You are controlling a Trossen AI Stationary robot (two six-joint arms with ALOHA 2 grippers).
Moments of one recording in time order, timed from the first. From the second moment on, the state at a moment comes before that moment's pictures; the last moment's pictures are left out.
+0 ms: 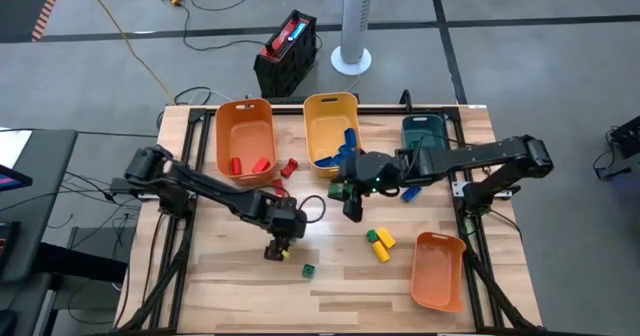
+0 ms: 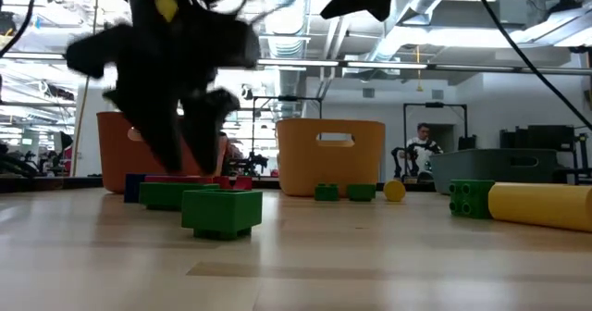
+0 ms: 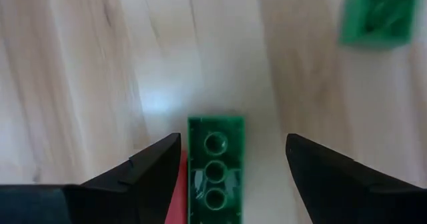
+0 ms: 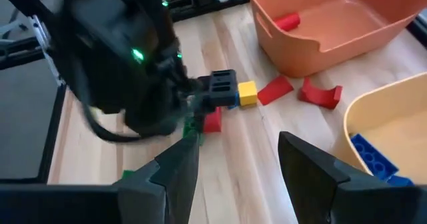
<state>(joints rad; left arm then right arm) -0.24 1.73 1.10 -0.56 -0.03 -0.03 0.12 1.48 1.34 -0.49 0.13 0.33</state>
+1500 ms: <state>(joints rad) -0.19 1.64 1.27 -0.56 -0.18 -0.20 0.09 1.18 1.34 -0.68 0.22 0.35</state>
